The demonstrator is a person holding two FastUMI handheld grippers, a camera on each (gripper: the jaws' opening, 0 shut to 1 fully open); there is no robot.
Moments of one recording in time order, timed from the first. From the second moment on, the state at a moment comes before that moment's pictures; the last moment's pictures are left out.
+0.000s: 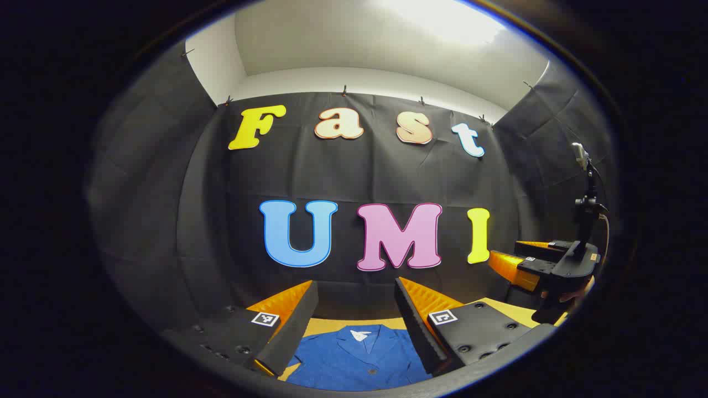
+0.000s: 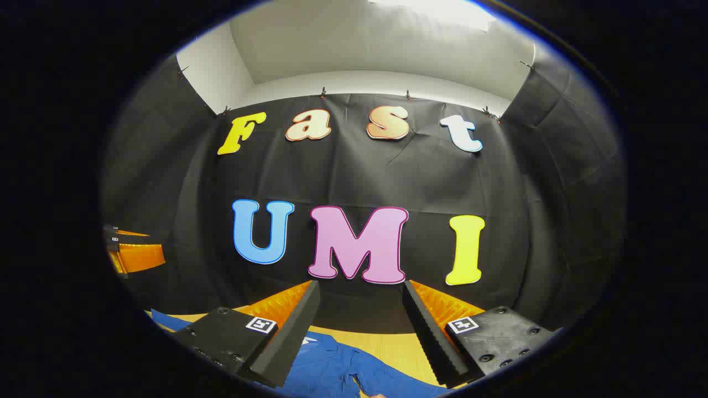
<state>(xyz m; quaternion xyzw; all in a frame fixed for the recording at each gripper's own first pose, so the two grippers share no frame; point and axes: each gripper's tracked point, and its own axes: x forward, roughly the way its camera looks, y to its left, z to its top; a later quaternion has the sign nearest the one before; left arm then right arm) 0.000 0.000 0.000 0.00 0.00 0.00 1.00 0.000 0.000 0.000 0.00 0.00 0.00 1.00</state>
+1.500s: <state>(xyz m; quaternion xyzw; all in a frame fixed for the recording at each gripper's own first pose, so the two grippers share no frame) 0.048 -0.045 -0.015 -0.05 -0.01 -0.08 1.00 -0.042 -0.099 -0.068 -0.02 0.13 -0.08 0.99</state>
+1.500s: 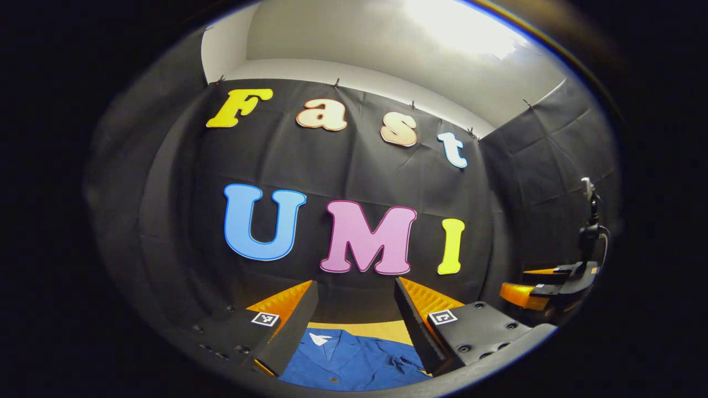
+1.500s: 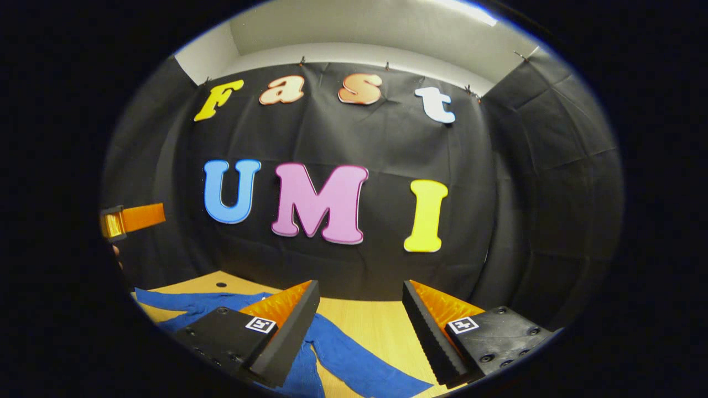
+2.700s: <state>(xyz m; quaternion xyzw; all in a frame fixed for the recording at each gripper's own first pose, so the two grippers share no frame) 0.055 -0.056 -0.038 -0.03 0.04 -0.01 1.00 -0.189 -0.194 -0.384 0.08 0.57 -0.10 0.81</state>
